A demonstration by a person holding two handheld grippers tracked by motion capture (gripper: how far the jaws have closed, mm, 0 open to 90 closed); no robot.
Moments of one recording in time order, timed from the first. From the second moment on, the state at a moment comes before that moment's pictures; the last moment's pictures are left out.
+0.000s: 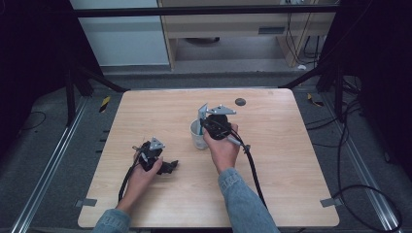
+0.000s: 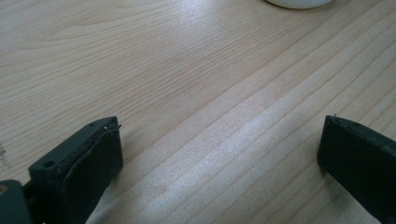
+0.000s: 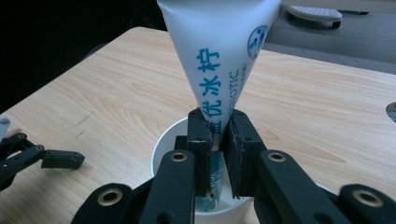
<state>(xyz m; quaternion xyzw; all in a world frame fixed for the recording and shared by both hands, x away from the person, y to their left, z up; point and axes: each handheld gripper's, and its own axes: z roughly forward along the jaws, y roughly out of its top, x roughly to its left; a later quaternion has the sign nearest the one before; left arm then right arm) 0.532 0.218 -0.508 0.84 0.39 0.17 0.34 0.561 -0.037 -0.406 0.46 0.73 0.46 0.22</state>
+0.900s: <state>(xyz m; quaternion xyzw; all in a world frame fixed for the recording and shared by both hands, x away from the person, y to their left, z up) 0.532 0.218 -0.508 0.84 0.39 0.17 0.34 0.571 -0.057 -0.409 0.48 0.72 0.47 0.20</state>
